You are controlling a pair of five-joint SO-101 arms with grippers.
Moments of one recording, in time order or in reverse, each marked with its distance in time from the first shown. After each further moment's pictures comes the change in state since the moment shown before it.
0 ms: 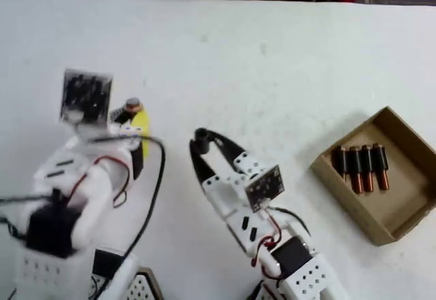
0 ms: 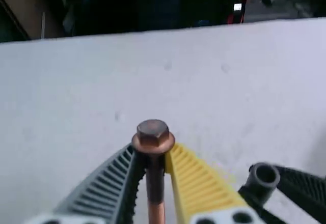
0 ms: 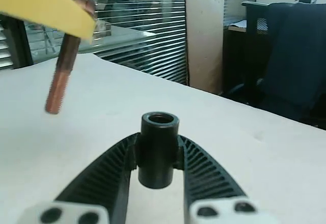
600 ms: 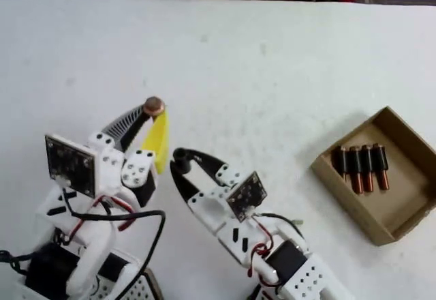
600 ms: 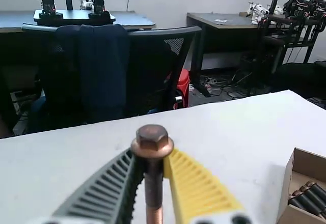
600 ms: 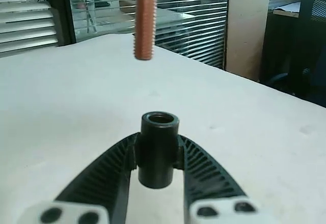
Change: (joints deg) left arm 11.5 -17.8 11.3 -14.6 -0.1; right arm -7.6 0.0 0.0 4.0 0.0
